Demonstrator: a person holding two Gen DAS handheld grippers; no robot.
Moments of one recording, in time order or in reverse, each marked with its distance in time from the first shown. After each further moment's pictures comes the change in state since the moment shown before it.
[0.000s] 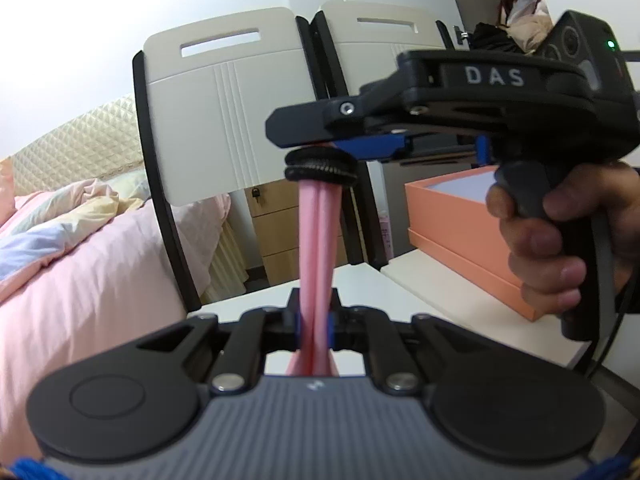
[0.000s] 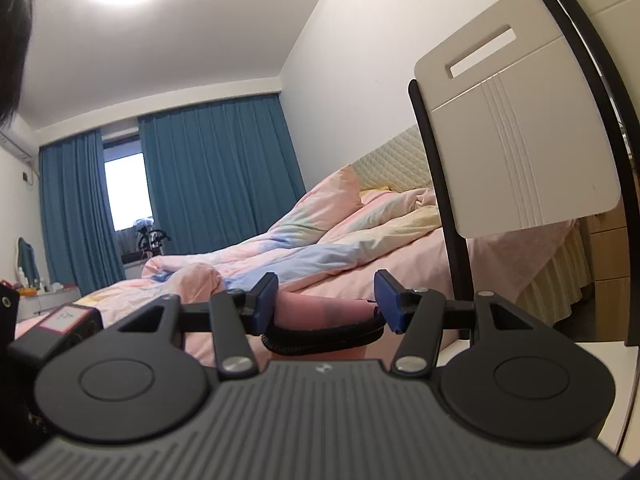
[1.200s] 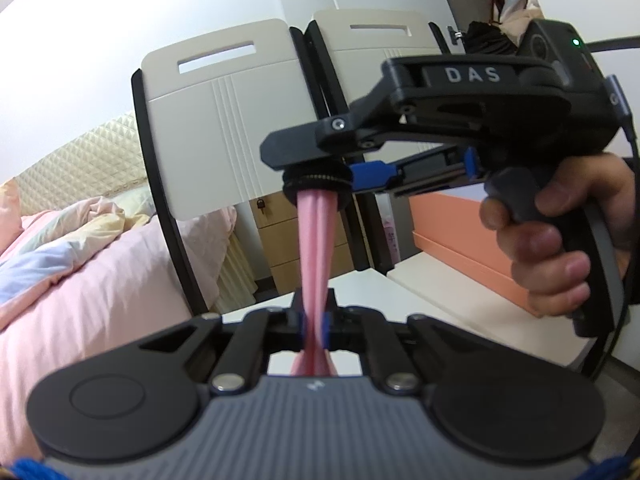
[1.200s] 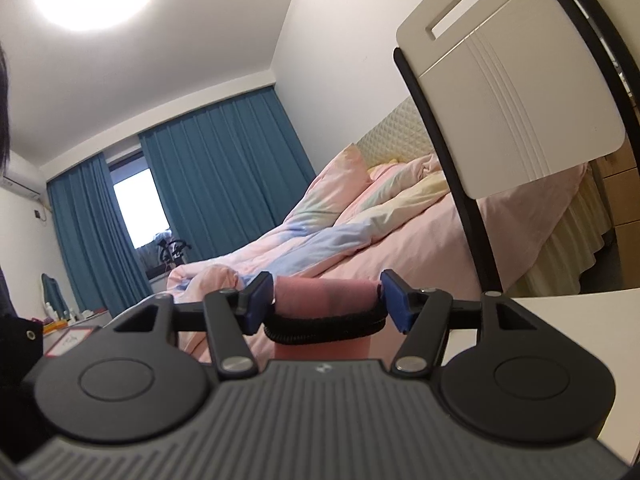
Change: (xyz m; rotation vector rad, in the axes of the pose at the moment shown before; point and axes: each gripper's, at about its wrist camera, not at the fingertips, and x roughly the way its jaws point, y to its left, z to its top) left arm -0.004 -0.006 0.000 0.049 -0.029 0.030; right arm 0.000 -0.016 -0.003 0.163 0.068 0.054
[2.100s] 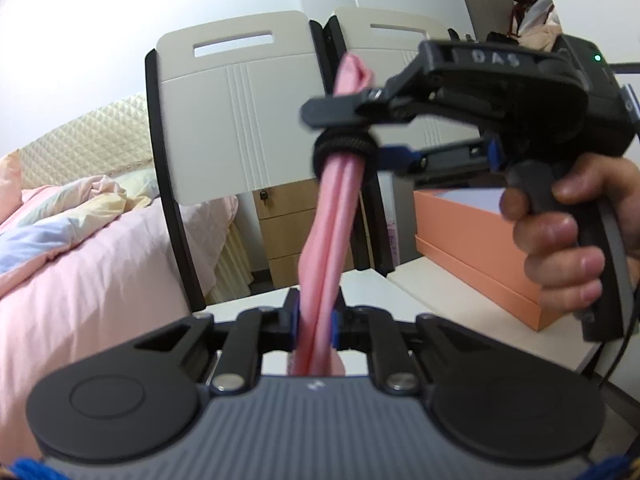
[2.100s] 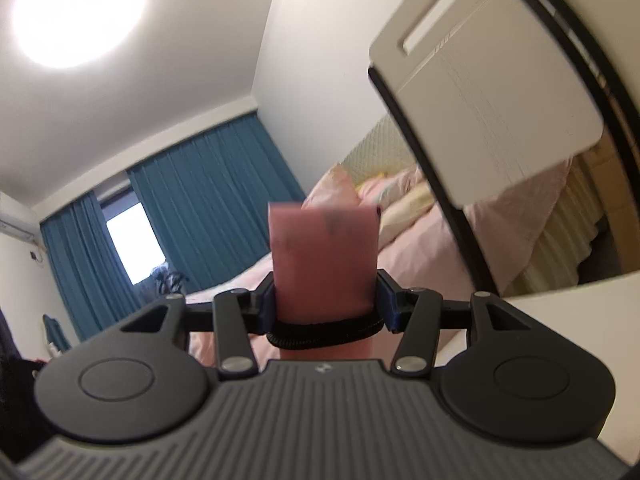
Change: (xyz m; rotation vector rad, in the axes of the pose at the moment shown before) left arm 0.003 0.011 -0.002 -0.081 0.009 -0.010; right arm -0.008 -0.007 0.005 0.103 -0.047 -0.018
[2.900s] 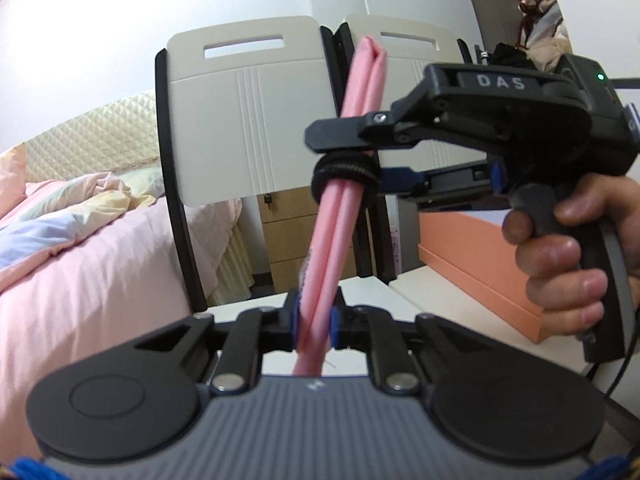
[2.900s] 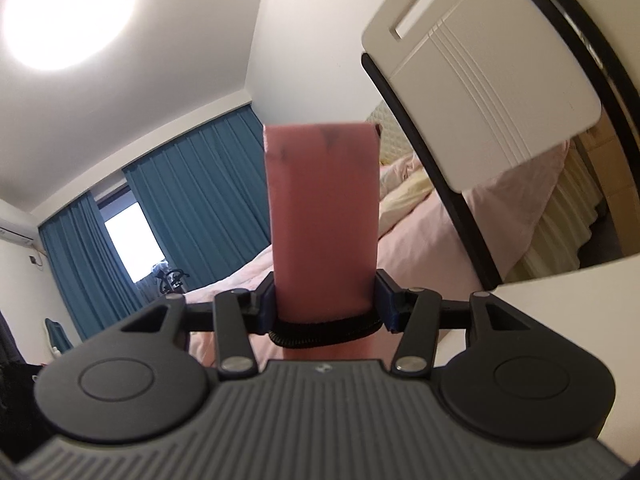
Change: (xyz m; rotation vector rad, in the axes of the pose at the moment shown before) left arm -0.002 0.002 0.001 -0.035 -0.008 0.001; right arm 0.005 -0.002 -0.001 0.039 0.016 -0.011
